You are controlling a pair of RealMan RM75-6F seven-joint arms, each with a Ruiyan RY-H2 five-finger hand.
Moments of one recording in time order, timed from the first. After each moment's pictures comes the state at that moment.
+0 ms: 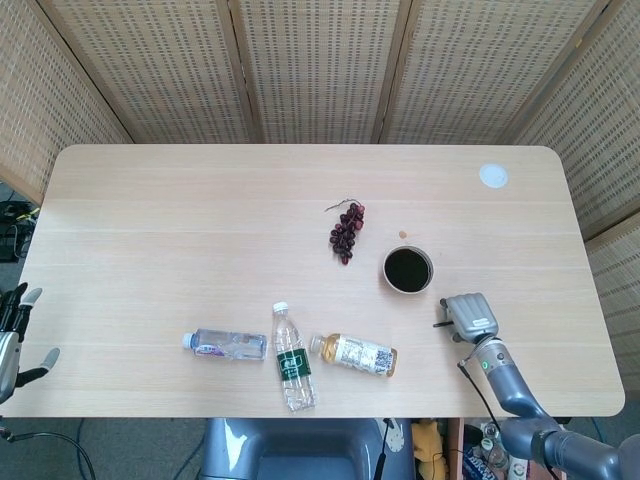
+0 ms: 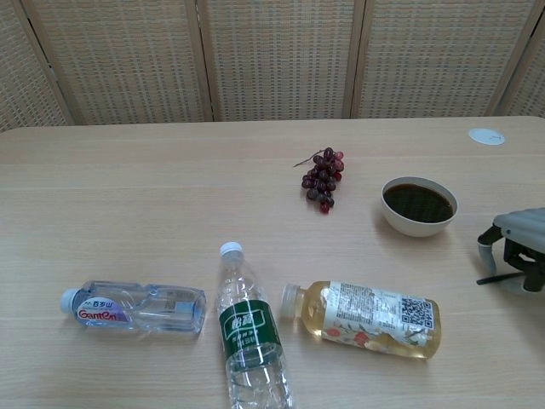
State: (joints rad) left arm -0.04 -1.20 -0.04 -1.50 1.45 1.49 0.03; right arm 0.53 -1.59 0.07 -1.13 -1.14 0.85 -0.28
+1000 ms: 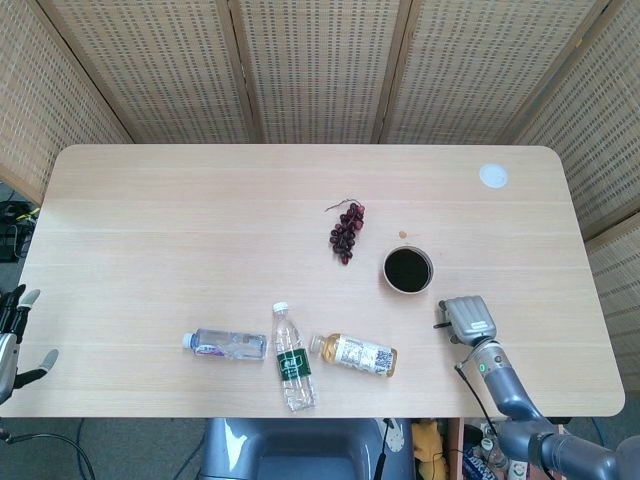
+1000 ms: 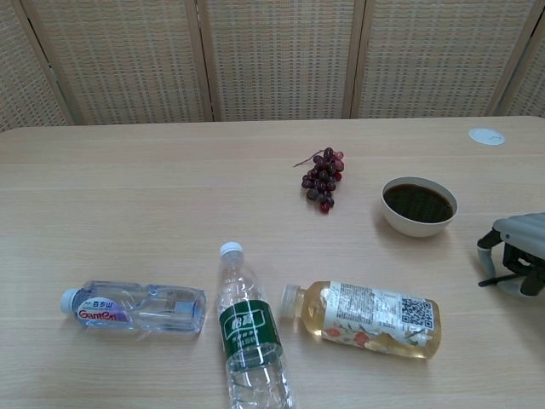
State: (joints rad) left arm -0.04 -1.21 -0.04 -1.48 1.45 1.49 0.01; right arm 0.51 -1.61 0.06 -1.14 -1.12 0.85 -0.31
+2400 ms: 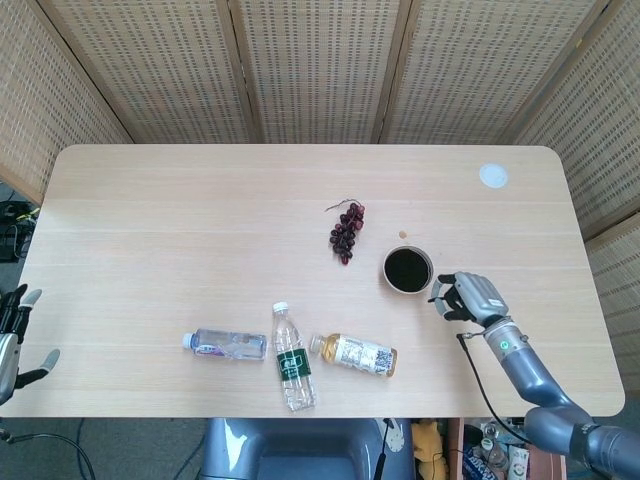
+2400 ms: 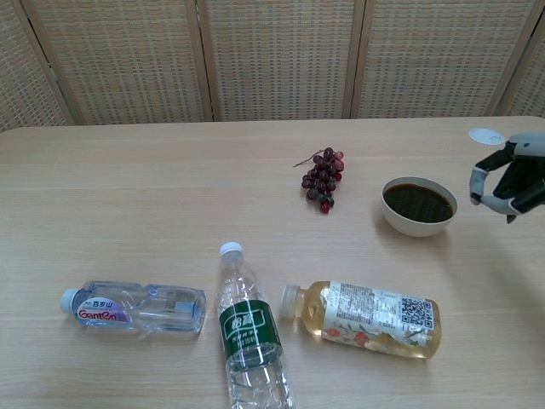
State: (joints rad) left arm -0.03 -1.21 -0.03 -1.49 1.46 1.49 0.01; right arm 0.54 -1.29 0.24 -1.53 -1.08 0.73 0.14
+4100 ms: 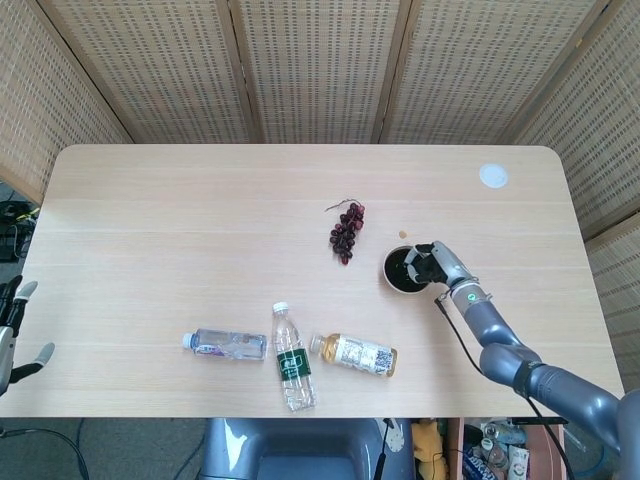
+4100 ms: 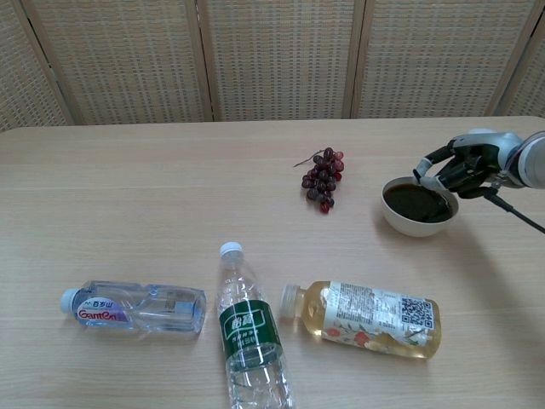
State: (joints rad) left arm -0.05 -1.14 -0.05 -1.57 1.45 1.50 0.08; right arm 0.77 -1.52 0.29 -1.13 -0.82 0.47 0.40
